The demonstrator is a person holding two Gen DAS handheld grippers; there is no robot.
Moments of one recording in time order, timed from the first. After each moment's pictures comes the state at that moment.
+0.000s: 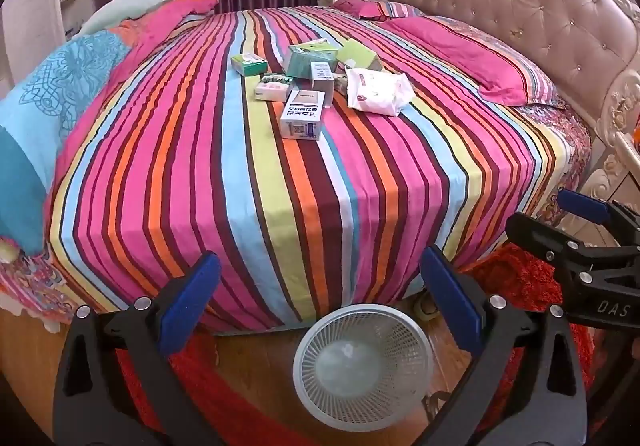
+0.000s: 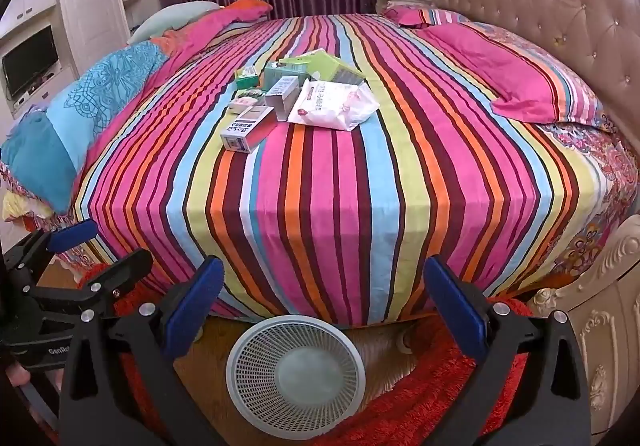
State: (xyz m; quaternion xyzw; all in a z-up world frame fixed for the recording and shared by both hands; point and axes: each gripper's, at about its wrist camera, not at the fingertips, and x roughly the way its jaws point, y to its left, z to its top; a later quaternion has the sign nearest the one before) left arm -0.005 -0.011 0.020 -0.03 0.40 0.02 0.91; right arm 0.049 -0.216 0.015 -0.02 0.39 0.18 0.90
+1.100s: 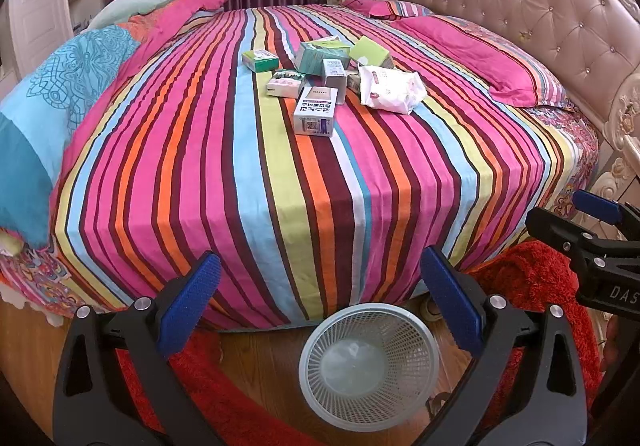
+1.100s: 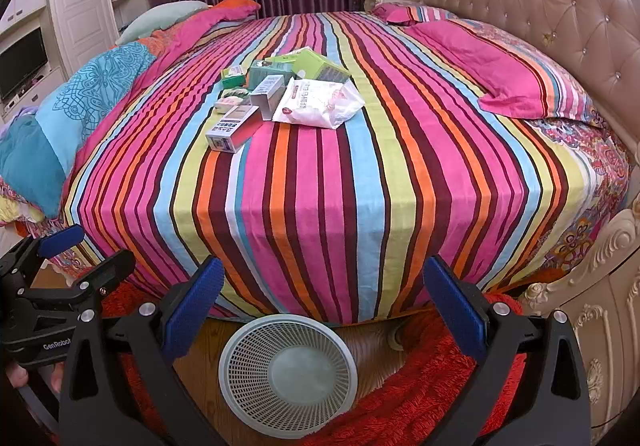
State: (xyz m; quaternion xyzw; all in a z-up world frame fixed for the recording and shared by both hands) left arm -0.005 -0.005 0.016 -0.03 0.41 0.03 0.91; right arm 0.050 -0.222 0.014 -0.03 0.40 0.15 0.90
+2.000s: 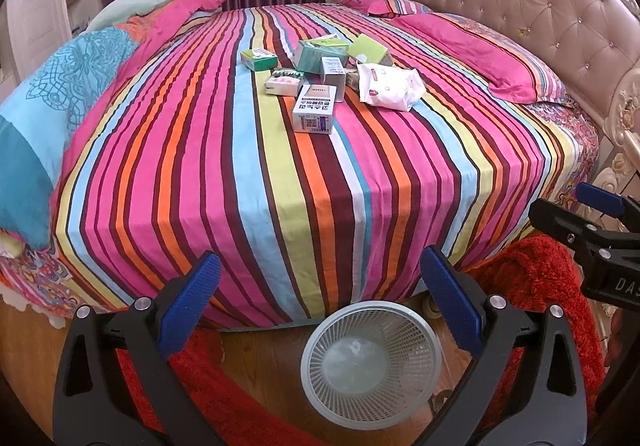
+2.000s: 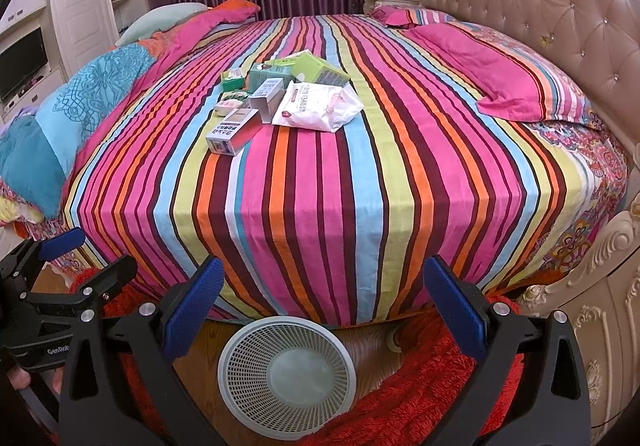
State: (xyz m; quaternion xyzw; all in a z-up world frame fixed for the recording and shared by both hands) left arm -0.007 -0.005 0.013 -0.03 0.41 0.03 0.91; right arm 0.050 -0.222 0.017 -0.03 0.39 0.15 0.91
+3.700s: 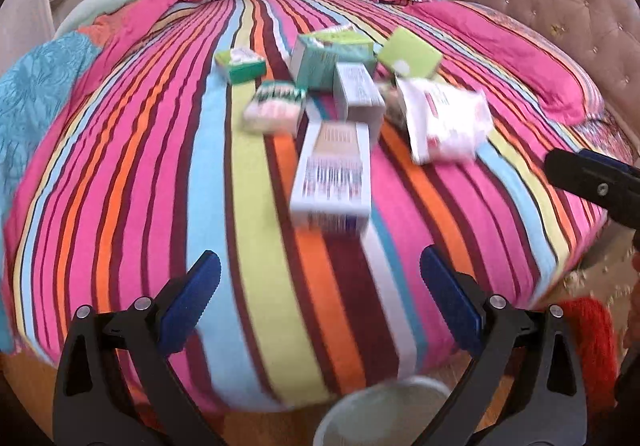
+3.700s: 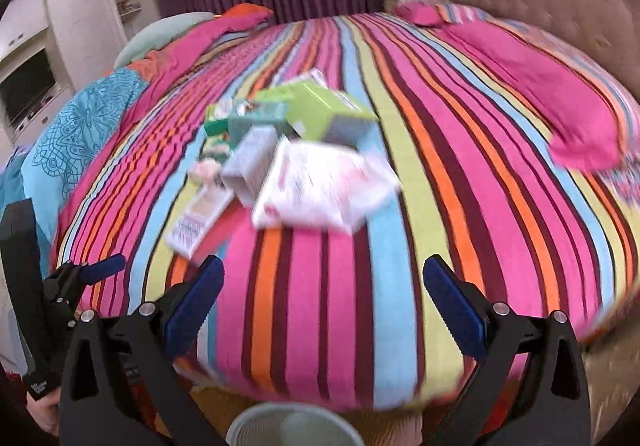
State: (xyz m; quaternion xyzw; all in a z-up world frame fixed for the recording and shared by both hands) left arm 0.176 0.021 -0.023 -0.02 0.43 0.03 0.90; right arm 0.221 -0.185 0.007 0.00 0.39 0.21 0.90
